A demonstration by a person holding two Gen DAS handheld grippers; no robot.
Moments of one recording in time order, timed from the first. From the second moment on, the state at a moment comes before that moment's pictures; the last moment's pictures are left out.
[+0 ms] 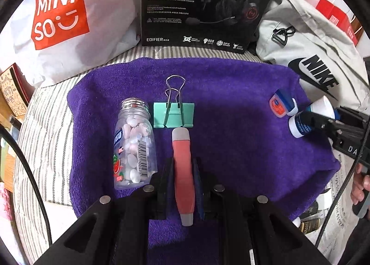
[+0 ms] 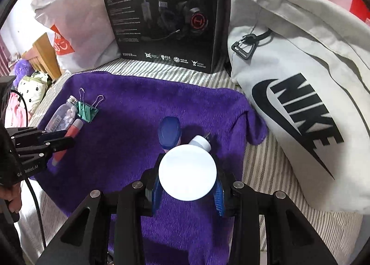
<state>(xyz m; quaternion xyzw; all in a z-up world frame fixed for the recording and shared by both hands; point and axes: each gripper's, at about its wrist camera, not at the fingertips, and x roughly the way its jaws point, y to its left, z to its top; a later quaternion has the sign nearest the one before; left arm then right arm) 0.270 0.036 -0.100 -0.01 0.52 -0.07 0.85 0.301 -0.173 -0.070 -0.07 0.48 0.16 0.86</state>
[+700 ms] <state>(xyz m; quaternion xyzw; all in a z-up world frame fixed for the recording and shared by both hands) 0.261 0.022 -0.101 -0.01 0.52 -0.07 0.85 0.302 -0.173 -0.075 -0.07 0.49 0.18 0.85</state>
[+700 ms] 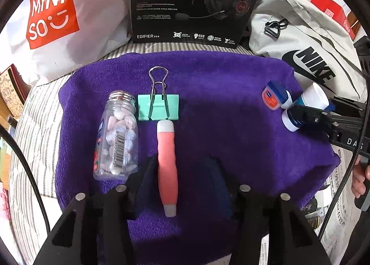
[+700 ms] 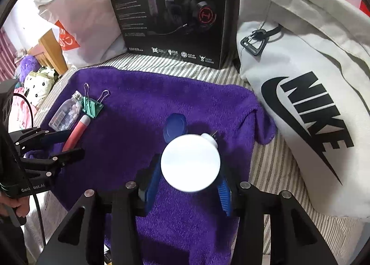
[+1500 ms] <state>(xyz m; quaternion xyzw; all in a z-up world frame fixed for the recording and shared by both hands) 0.163 0.003 -0.049 -0.05 0.49 -0.09 0.86 0.173 -0.226 -0.046 -0.03 0.47 0.16 0.87</state>
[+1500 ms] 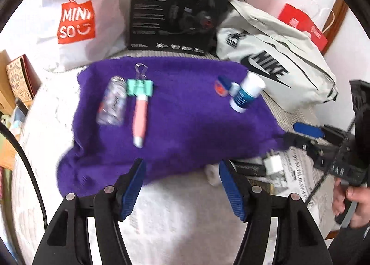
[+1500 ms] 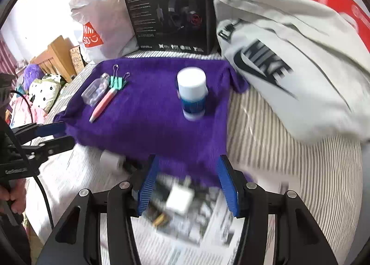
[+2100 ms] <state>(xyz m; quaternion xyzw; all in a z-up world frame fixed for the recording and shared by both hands) 0.175 -0.059 -0.105 -0.02 0.53 -0.05 0.84 0.103 -0.270 -0.088 0.04 0.51 0.16 0.84</state>
